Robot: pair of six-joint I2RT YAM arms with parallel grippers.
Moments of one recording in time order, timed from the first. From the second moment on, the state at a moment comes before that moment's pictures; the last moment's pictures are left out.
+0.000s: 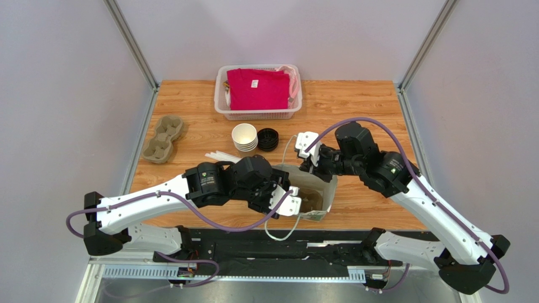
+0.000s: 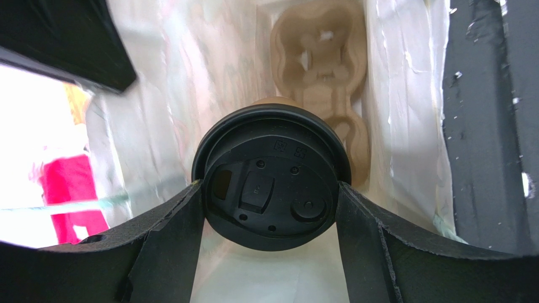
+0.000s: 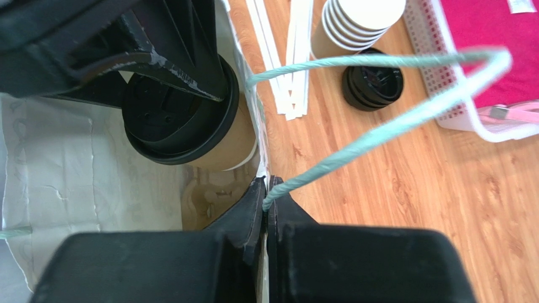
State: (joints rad) left arm -1.25 1.20 1.26 -0.82 0.02 0.74; right arm 0.80 1.03 1.24 -0.81 -0.34 -0.46
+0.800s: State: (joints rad) left arm -1.29 1.13 1.17 -0.80 -0.19 0.71; right arm 1.05 0.87 1.11 -0.61 -0.12 -0.41
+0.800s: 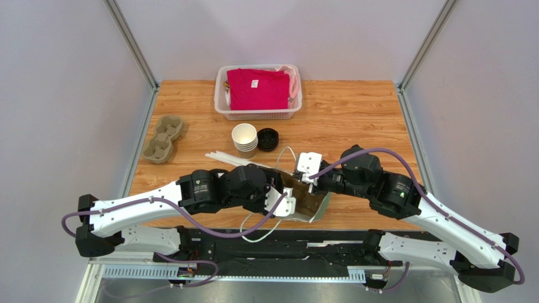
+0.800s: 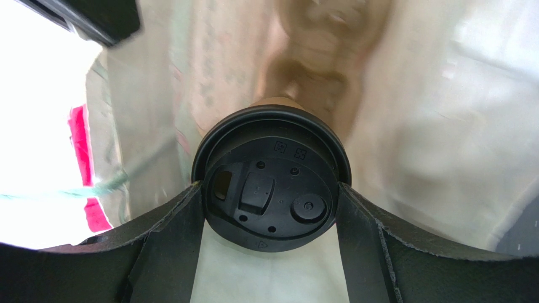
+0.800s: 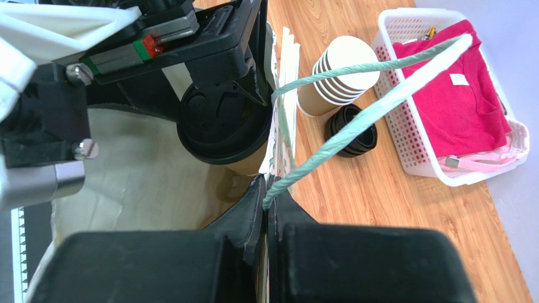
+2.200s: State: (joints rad) left arm -1.30 1.05 0.88 -0.58 -0.21 0.62; right arm 1.17 0.94 1.06 -0.67 0.06 -0.41
